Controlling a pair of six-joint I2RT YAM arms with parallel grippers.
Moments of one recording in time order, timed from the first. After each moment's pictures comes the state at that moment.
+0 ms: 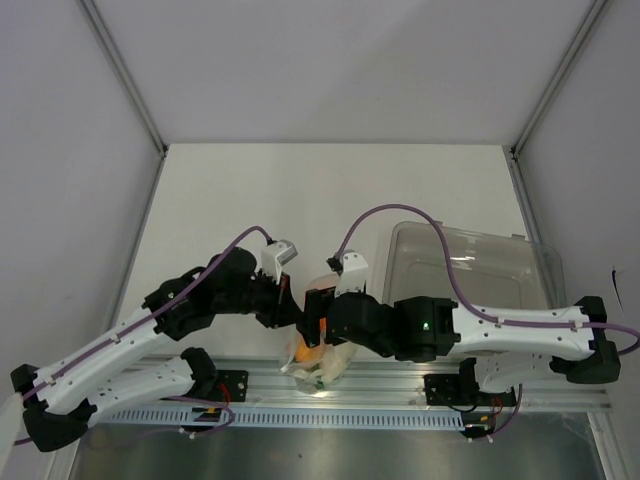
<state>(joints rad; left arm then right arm) -0.91 0.80 0.86 -0.70 0.28 -0.53 1.51 1.26 1.23 -0.68 0.54 0.99</state>
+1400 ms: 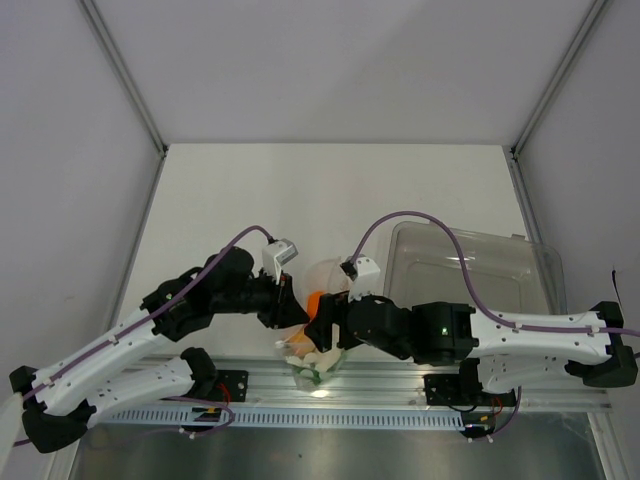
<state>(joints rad) -0.91 0.78 0.86 -0.66 0.33 -0.51 1.51 1.12 1.08 -0.57 0.48 0.97</state>
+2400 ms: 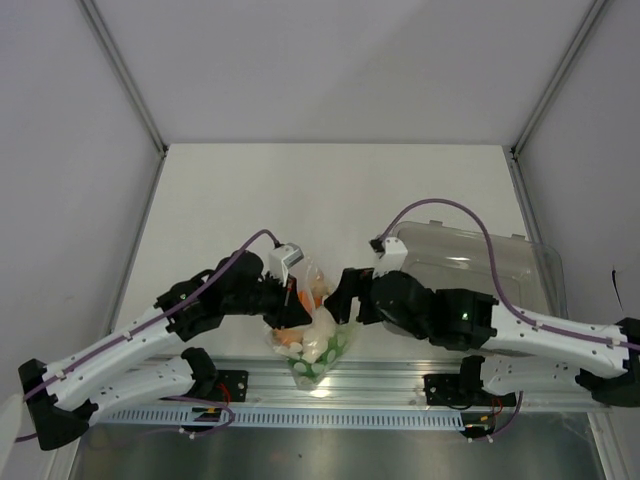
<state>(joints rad) -0.91 0.81 0.78 -0.58 0.31 -0.53 1.36 1.04 1.02 -0.59 0.47 0.94</state>
